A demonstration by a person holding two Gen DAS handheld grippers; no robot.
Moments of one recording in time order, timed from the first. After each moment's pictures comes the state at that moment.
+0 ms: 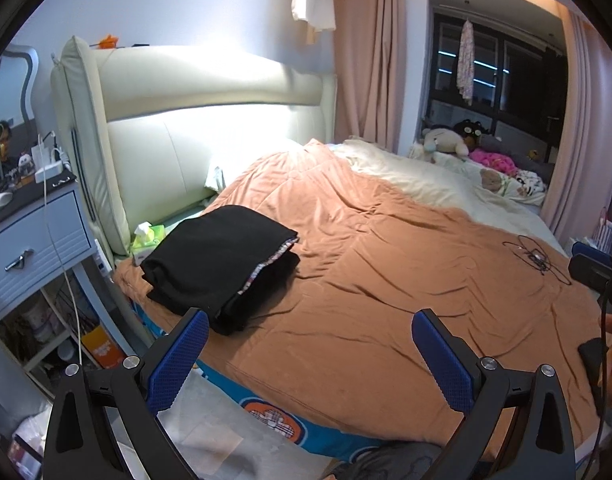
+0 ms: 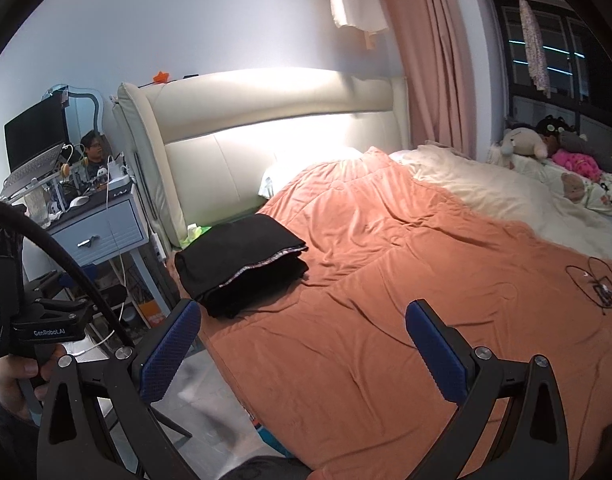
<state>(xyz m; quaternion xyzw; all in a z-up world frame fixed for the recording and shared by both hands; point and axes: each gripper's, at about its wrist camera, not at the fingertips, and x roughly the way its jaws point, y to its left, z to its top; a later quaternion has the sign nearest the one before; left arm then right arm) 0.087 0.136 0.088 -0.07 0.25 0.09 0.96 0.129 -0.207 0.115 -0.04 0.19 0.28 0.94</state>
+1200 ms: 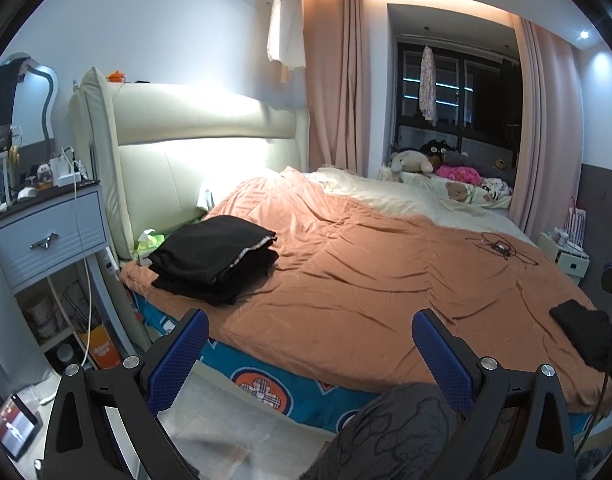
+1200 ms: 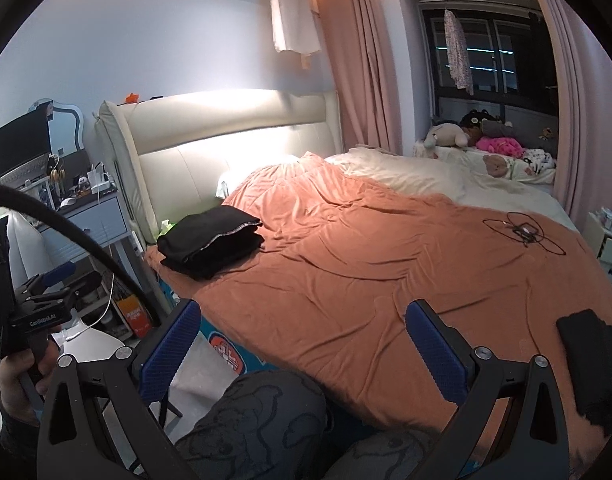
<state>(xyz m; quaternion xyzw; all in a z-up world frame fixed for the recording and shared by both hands) -0.059 0.084 0.050 -0.04 0.18 0.06 0.98 -0.068 -0.247 0.066 0.00 0.17 0.18 0.97</state>
